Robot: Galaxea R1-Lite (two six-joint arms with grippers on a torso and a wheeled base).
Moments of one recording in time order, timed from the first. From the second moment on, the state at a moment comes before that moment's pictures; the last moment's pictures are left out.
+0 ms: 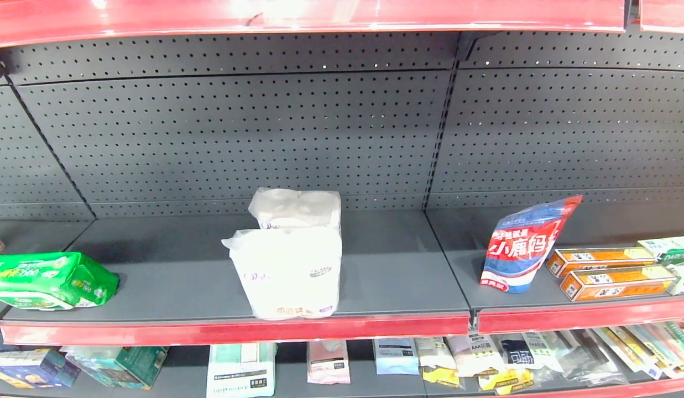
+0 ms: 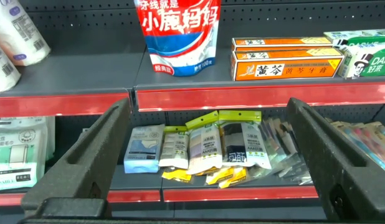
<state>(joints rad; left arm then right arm) 0.04 0.32 -0.08 -0.02 -0.11 0.03 0.00 0.00 0.00 0.00 -0.01 0.00</state>
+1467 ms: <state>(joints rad) 0.01 0.00 0.00 0.00 0.04 0.03 0.00 0.00 0.00 0.00 -0.01 0.00</state>
